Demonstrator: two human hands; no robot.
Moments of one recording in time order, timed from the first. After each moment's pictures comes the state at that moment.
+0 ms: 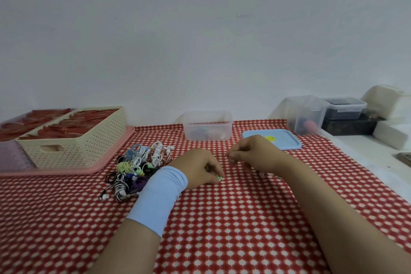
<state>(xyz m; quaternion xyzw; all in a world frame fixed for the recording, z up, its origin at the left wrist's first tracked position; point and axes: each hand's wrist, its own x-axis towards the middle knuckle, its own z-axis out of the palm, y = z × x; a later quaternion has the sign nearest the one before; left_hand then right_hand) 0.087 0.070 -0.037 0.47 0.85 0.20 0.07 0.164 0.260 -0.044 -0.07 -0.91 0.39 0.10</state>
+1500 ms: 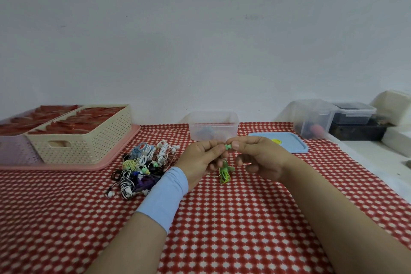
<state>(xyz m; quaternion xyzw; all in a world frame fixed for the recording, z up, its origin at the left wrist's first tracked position) 0.079 0.077 -0.059 0.30 0.62 0.69 0.23 0.156 0.247 -0.047 -0.03 -0.67 0.74 0.03</state>
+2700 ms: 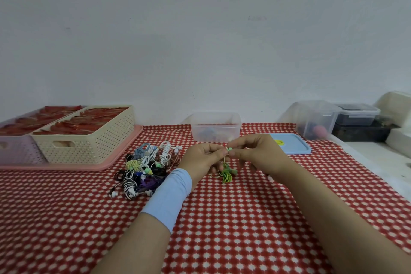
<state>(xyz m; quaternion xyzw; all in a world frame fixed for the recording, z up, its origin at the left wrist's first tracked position) 0.074 0.078 -0.064 0.28 0.69 0.65 0.17 0.160 0.237 -0.043 -0.03 -0.80 0.57 0.18</state>
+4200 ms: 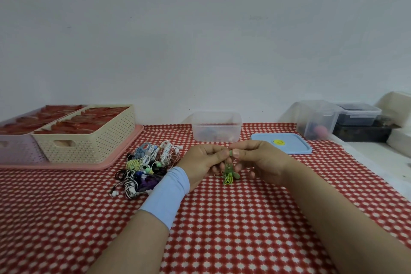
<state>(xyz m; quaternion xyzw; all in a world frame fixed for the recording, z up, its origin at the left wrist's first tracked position) 0.075 0.075 -0.063 0.30 0.64 0.67 0.23 0.155 0.242 -0.052 -0.05 -0.69 0.72 0.03</state>
